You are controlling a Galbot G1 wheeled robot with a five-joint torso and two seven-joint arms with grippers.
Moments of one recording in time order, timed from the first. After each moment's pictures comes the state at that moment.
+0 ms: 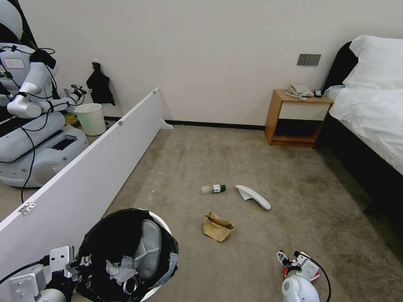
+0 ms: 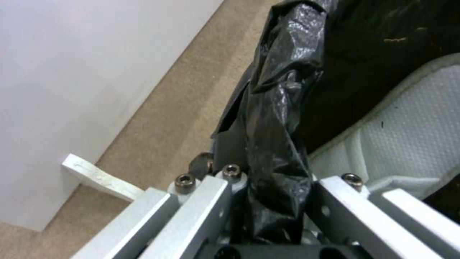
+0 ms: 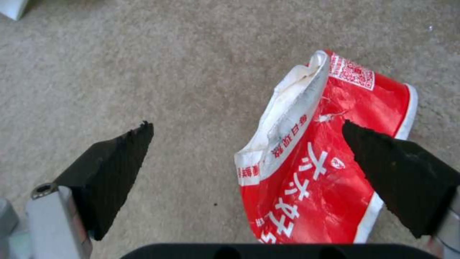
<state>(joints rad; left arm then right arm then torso) 1.76 -1.28 -0.88 -2.45 -0.70 0.74 -0.32 -1.13 1.55 0.73 1.31 0.48 -0.26 0.39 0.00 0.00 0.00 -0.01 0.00</state>
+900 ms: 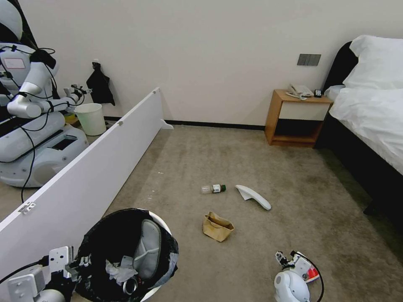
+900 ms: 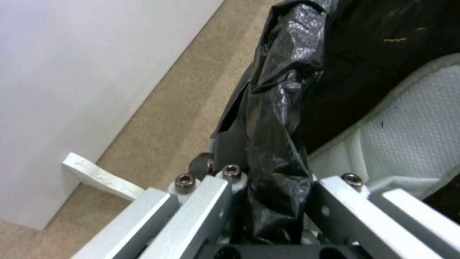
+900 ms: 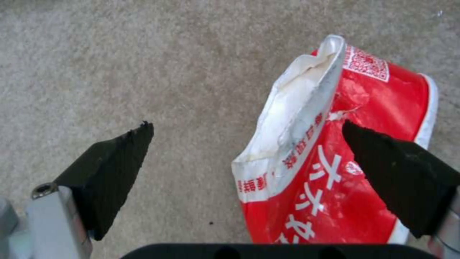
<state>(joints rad) 1.76 -1.28 -0.89 -2.45 -0.70 0.73 -0.32 -1.03 1.57 0.74 1.16 0.44 -0.20 0.44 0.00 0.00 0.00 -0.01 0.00</state>
